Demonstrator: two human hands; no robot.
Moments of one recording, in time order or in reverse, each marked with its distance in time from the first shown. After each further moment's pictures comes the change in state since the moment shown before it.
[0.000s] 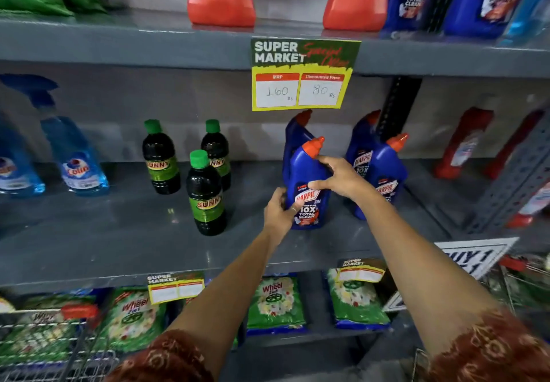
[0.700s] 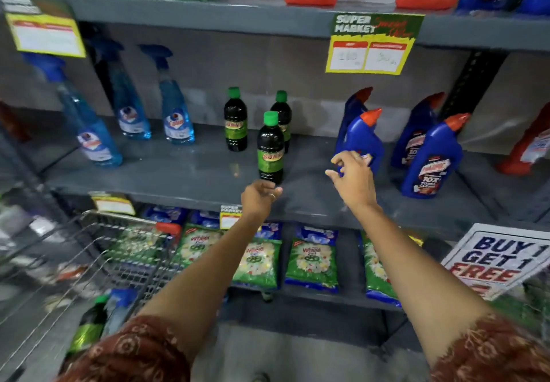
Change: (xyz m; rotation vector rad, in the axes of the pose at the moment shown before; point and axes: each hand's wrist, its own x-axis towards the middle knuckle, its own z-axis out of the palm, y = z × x) left_hand -0.111 0.002 -0.136 0.183 0.384 -0.098; right_hand -0.087 -0.031 0.098 -0.227 0.351 -0.283
